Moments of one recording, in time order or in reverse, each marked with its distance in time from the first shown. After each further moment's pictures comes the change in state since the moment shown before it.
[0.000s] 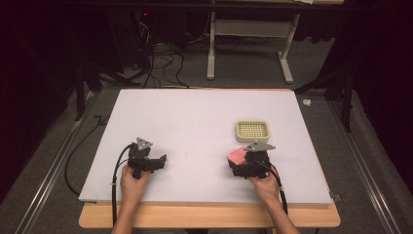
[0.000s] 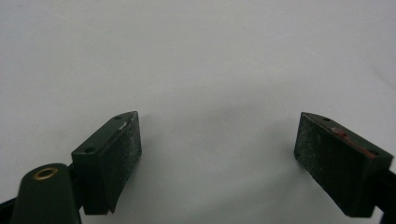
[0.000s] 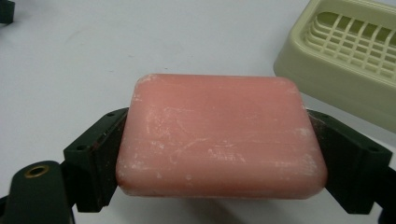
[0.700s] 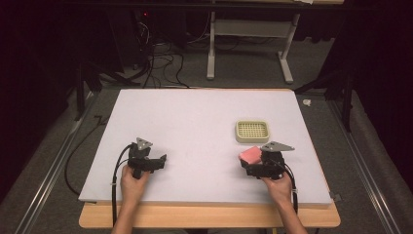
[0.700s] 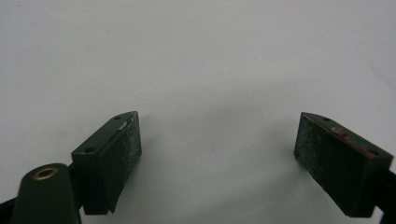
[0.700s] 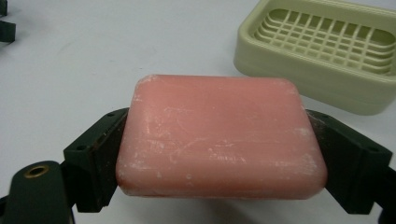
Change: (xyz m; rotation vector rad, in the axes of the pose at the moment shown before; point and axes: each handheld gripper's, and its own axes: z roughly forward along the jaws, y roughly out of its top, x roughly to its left) left arm 0.000 0.000 0.000 0.000 0.000 0.000; right arm -0.031 -0.013 -0.024 -0.047 0.018 0.075
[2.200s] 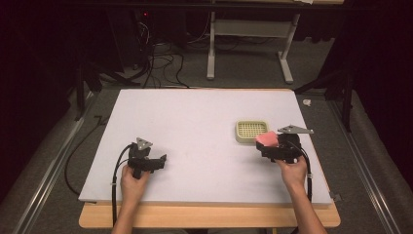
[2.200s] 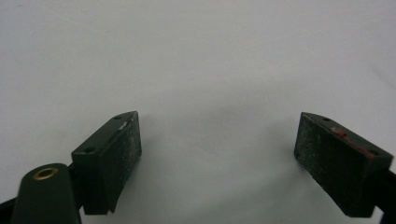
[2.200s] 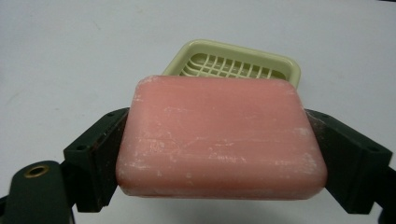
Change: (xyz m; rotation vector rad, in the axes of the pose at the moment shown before) left arm 0.000 0.000 0.000 0.000 0.000 0.000; right arm -0.049 0.034 -0.019 -0.031 -0.090 0.069
